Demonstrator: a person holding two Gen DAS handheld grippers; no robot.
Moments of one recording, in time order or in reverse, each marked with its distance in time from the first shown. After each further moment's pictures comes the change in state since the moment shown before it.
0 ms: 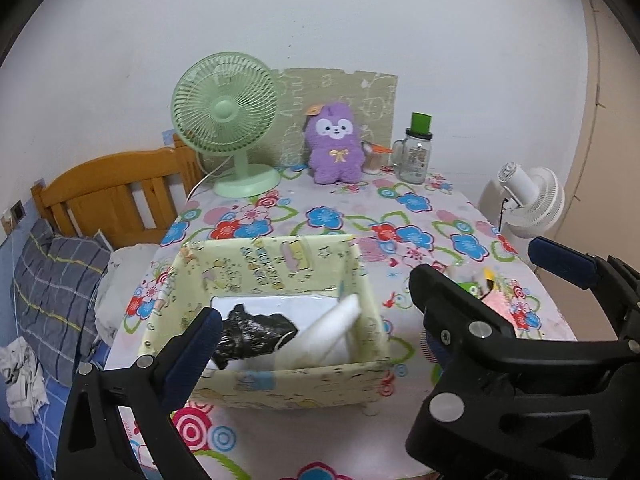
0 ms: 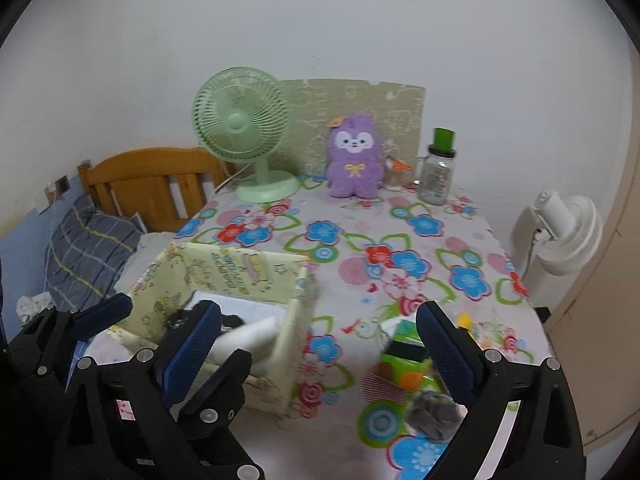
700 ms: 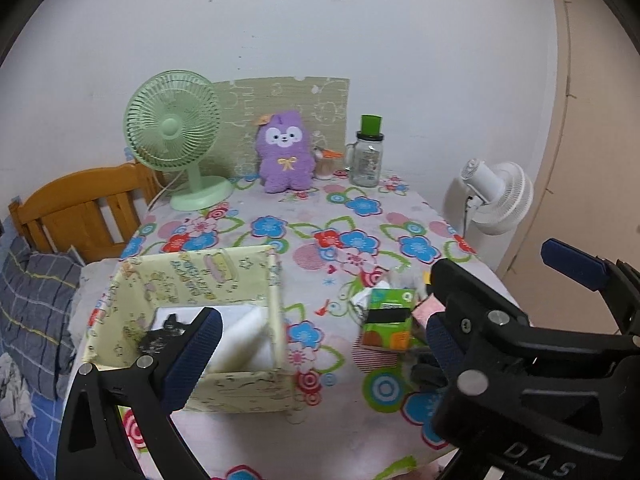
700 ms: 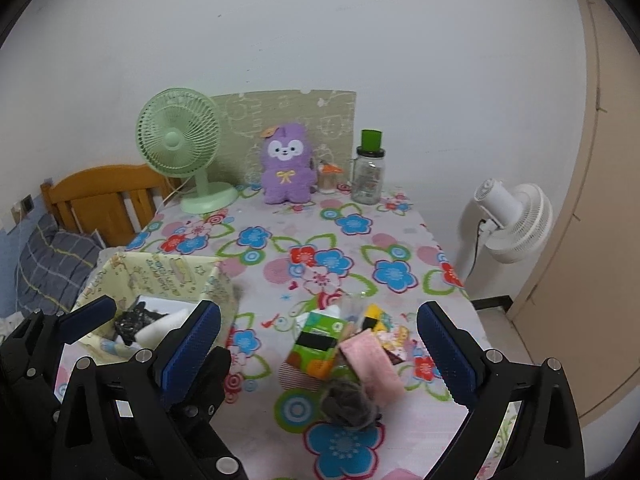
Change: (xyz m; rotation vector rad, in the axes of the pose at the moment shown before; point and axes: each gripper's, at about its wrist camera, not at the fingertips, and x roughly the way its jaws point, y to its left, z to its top) left arm -0.004 -0.066 0.001 0.045 -0.016 -0.094; right arm -0.037 -0.069 -0.011 0.065 -0.026 -0.154
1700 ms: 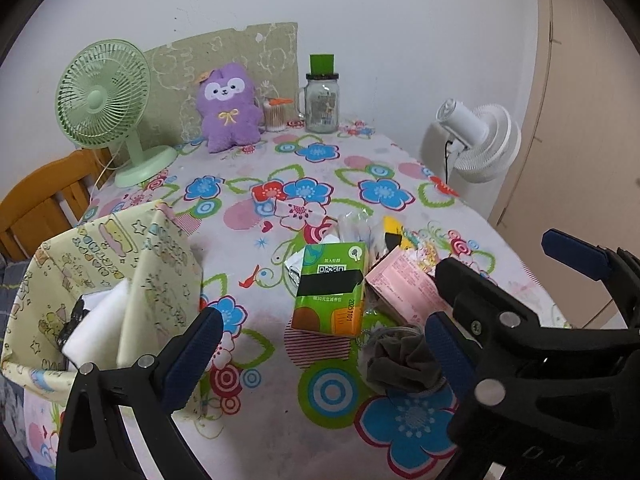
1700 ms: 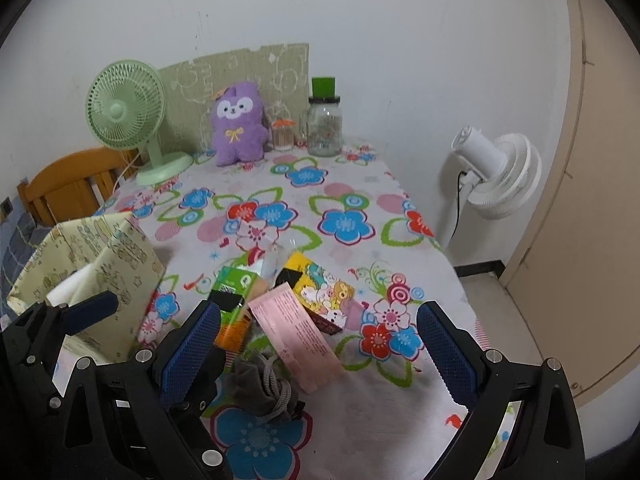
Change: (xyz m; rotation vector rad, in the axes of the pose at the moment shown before) left arm 0.085 -0.062 -0.026 0.092 0.138 -0.034; right arm 0.054 -0.084 -0.047 0.068 0.086 -0.040
